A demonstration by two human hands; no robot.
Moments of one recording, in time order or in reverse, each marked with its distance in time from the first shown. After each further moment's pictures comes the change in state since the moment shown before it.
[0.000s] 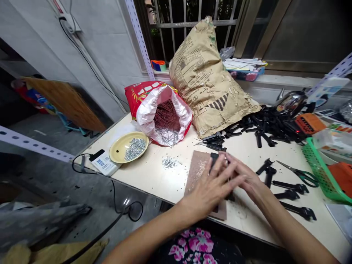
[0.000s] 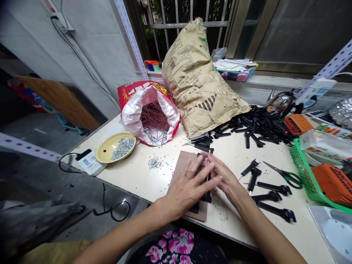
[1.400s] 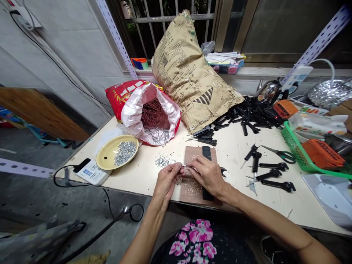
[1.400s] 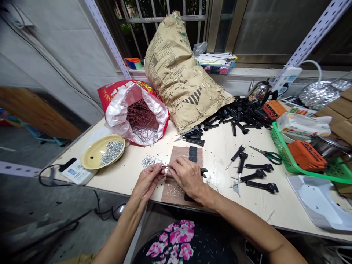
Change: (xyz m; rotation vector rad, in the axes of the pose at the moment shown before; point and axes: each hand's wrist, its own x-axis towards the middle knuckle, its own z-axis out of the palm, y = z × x) left_hand -0.059 -0.050 0.014 -1.796 0.542 -1.291; right_hand -0.039 -0.016 0.069 -1.000 -0.129 -0.678
